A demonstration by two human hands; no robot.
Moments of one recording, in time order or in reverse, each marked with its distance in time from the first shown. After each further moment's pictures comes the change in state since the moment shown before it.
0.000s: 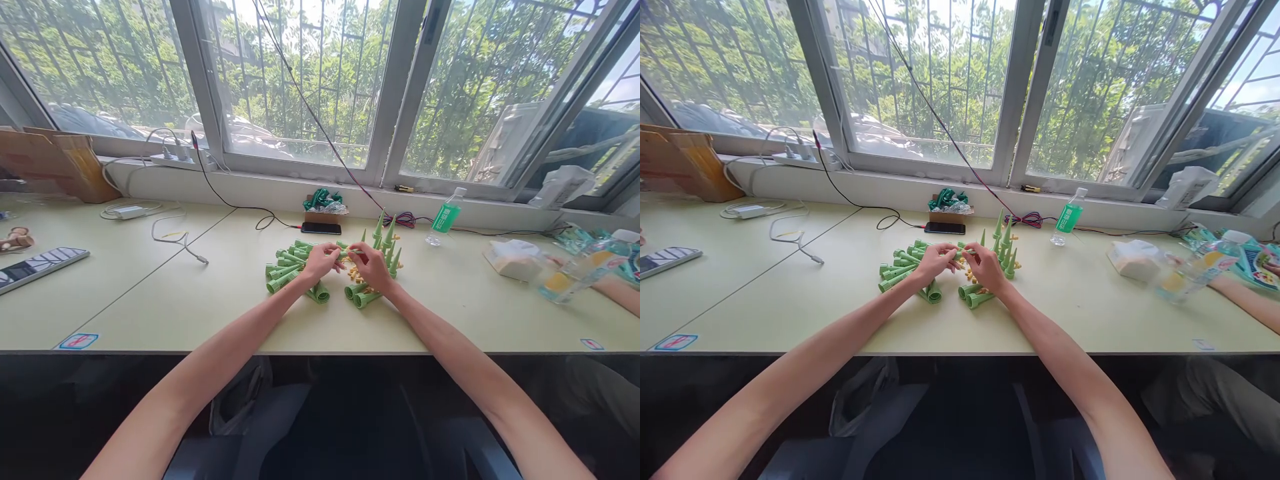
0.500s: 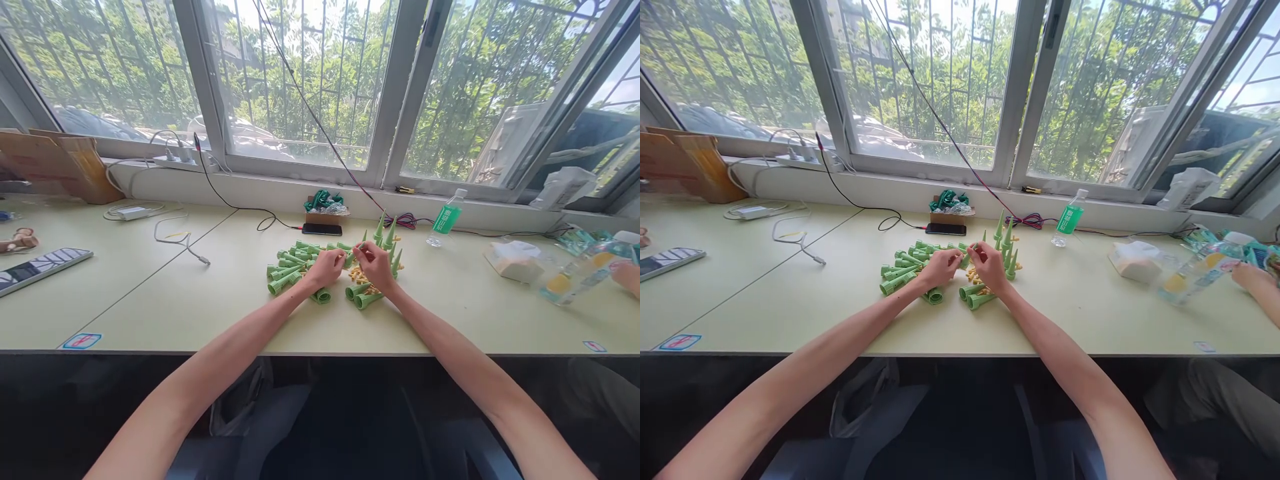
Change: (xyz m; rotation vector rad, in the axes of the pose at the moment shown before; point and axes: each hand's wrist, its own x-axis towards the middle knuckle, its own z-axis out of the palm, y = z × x) left_hand -0.002 -0.010 -0.002 0.679 -0.053 0.429; right_hand 0.001 -0.008 -0.002 0.138 0.101 0.097
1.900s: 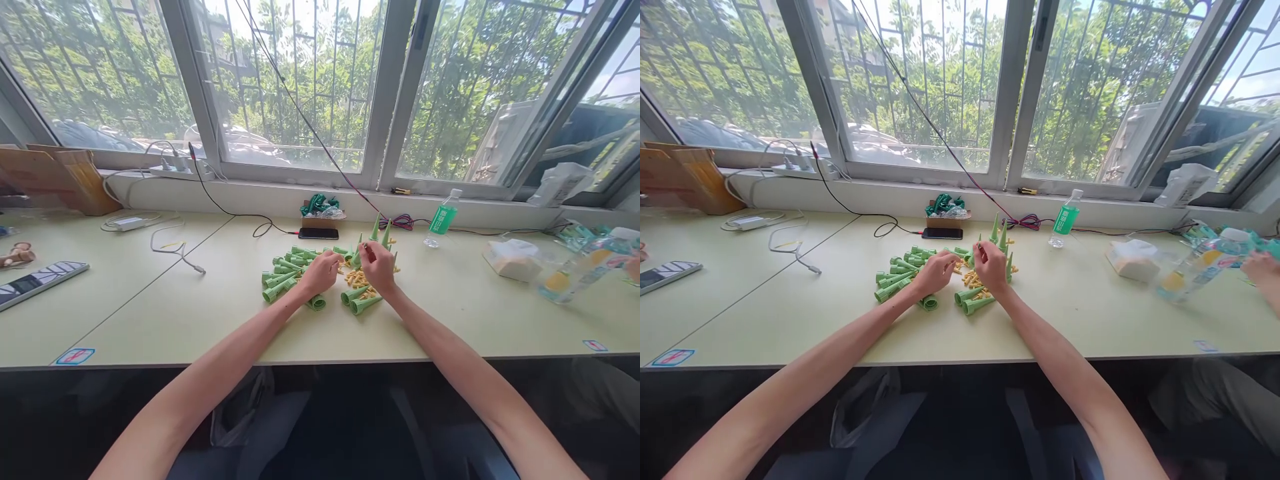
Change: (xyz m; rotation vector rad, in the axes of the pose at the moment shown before) left_hand -0.005 -0.004 -0.005 0.103 -0.004 0.112; right_hand 0.005 0.003 -0.006 -0.313 0.235 -0.132
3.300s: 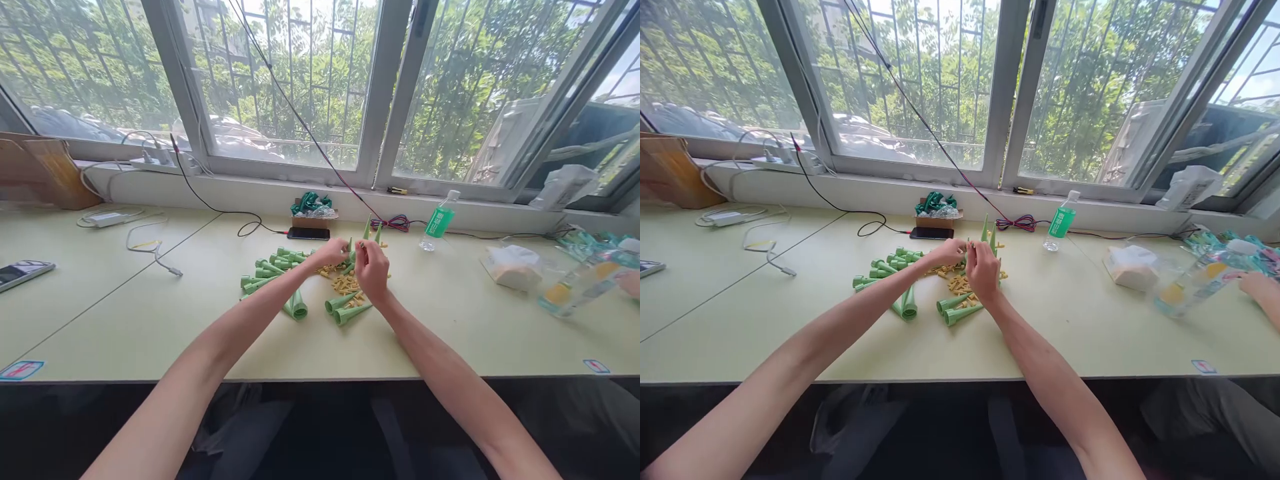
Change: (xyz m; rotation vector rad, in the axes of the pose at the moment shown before) left_hand 0.100 -0.015 0.033 0.098 -0.367 -0.153; right_hand 0.005 0.005 0.000 -0.134 0.122 -0.112
